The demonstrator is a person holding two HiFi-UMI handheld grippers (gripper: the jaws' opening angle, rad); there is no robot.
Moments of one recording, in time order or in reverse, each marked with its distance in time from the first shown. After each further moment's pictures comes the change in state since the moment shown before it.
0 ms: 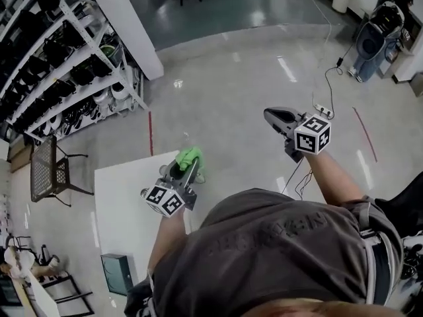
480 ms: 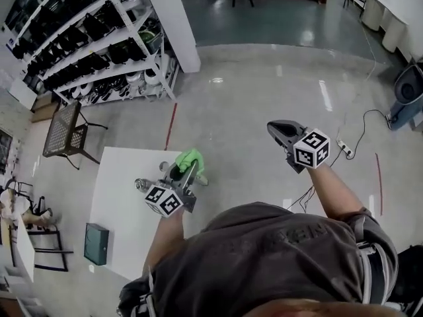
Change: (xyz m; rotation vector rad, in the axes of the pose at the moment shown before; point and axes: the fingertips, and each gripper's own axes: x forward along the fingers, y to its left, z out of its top) left arm 0.041 -0.008 0.005 -0.024 -0.085 0.282; right arm 0.032 -0.068 0.003 -0.115 0.066 0.244
